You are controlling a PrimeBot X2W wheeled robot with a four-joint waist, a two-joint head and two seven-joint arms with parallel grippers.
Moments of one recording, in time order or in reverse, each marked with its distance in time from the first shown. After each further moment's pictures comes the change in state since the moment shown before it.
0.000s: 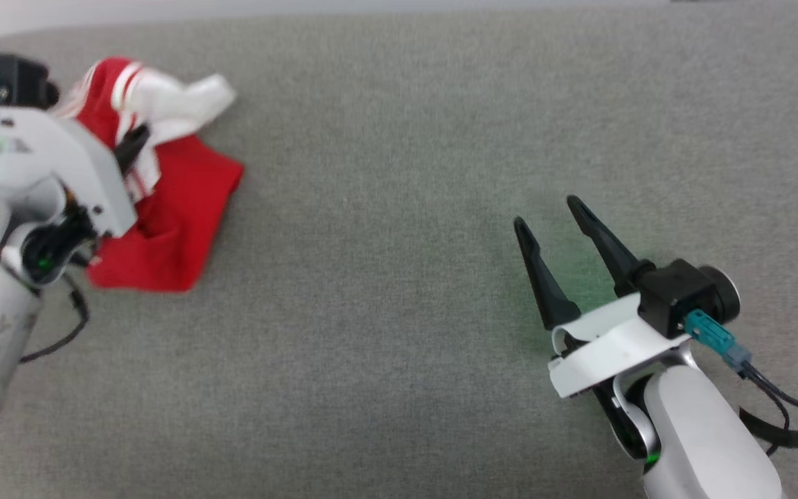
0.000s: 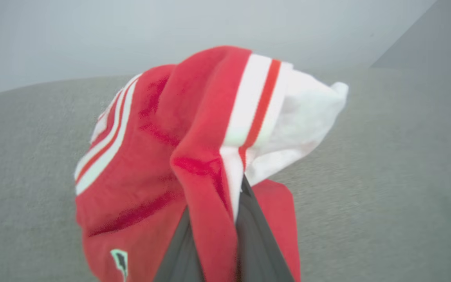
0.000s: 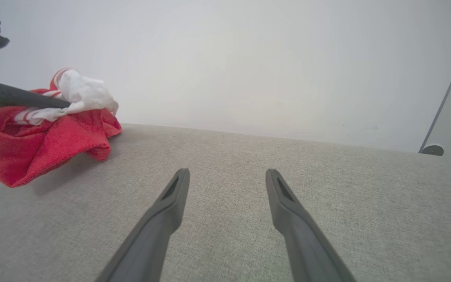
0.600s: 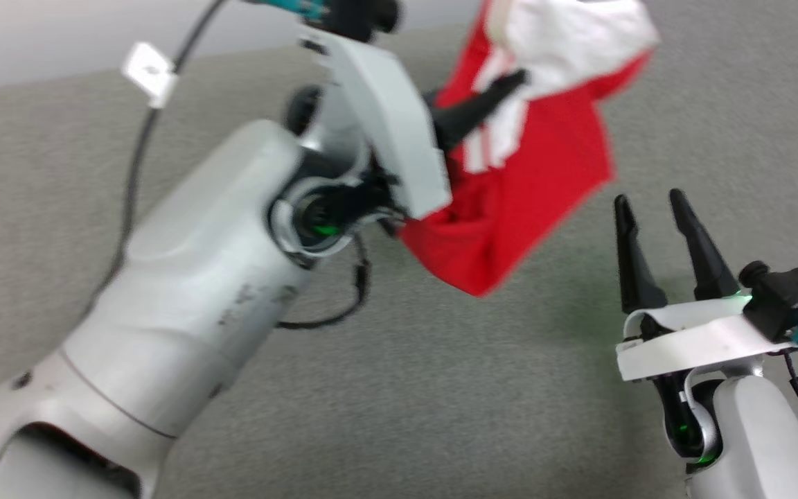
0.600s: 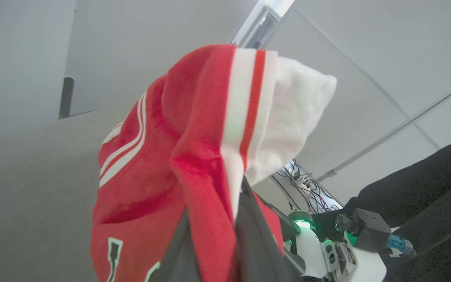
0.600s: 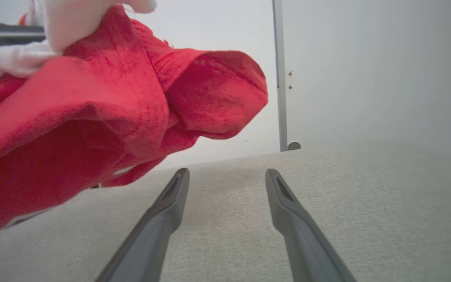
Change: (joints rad) left arm -0.137 -0.361 -0.123 -0.318 -0.283 0.000 0.036; right arm 0.088 0.023 -0.220 -0.094 0.085 0.000 0.000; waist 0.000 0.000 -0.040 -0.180
